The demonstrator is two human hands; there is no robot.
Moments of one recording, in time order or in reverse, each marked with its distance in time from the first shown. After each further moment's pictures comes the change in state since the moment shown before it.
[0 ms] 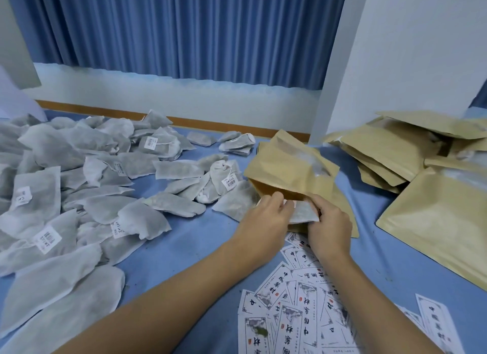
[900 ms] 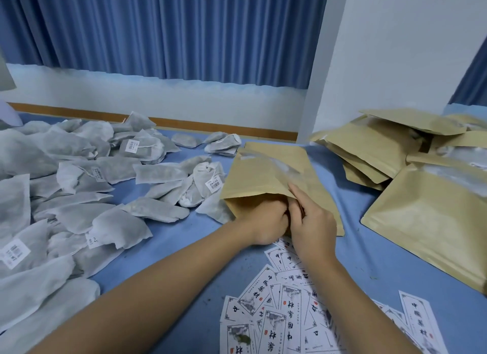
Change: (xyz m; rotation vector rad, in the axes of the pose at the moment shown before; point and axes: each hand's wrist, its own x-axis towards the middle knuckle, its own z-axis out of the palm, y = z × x) left_hand 0.054 0.002 0.021 -0.507 -0.378 -0.078; right_hand -0.003 -0.005 0.000 0.070 0.098 -0.103
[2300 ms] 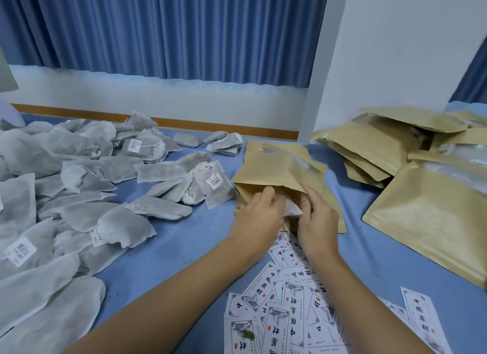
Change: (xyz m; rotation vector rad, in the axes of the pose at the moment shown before) left_hand -0.038 0.008 0.005 0.439 0.373 -0.006; right_hand 0.006 0.010 0.004 0.110 0.054 0.034
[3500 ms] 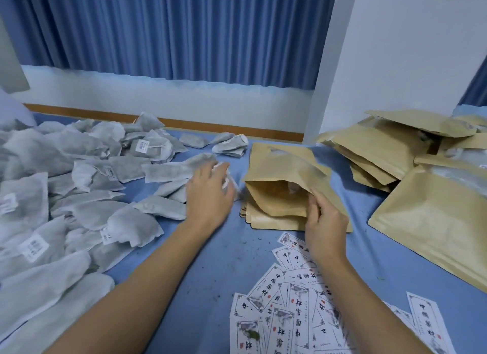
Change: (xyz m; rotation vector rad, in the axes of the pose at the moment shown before) left_hand 0.003 -0.099 -0.020 -0.025 0.259 -0.357; right_hand -0.001 -0.004 -0.007 -0.005 -0.018 0.051
